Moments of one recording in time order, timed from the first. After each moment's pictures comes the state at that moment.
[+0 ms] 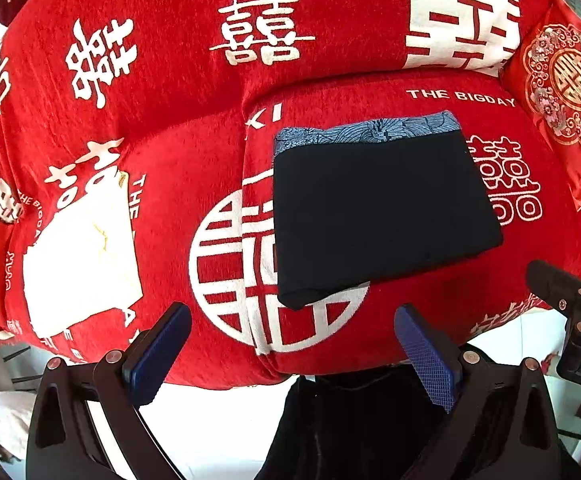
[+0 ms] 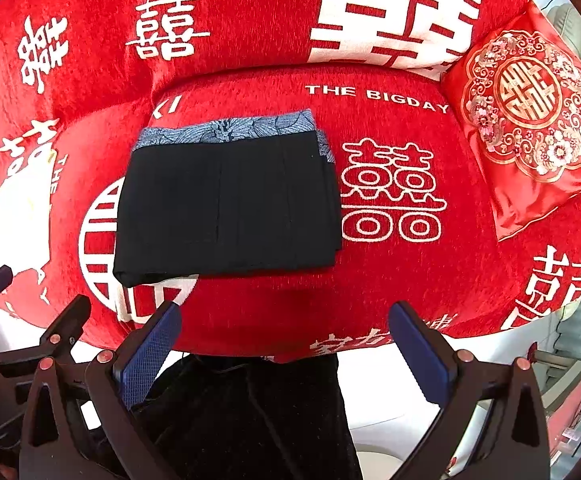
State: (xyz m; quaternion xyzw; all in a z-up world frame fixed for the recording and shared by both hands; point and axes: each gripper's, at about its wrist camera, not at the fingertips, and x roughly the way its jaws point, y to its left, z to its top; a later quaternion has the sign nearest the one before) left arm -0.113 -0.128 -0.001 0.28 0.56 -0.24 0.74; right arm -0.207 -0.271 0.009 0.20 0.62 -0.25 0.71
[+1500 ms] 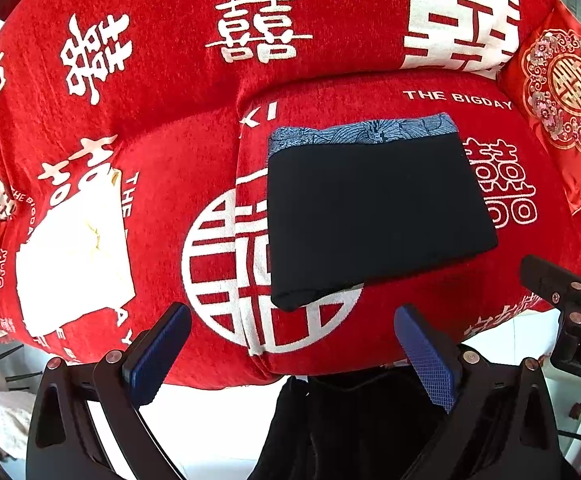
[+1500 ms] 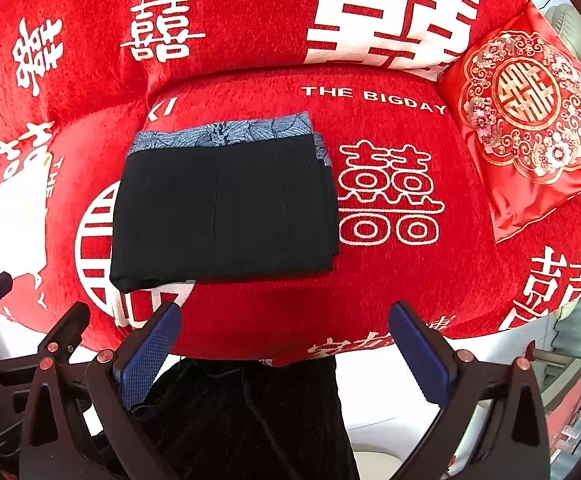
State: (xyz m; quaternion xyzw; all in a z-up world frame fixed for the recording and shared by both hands) left arm -0.110 -0.132 -0.003 0.27 0.57 -0.24 0.74; right arm -0.203 -0.280 0.007 0.19 0.62 -0.25 0.71
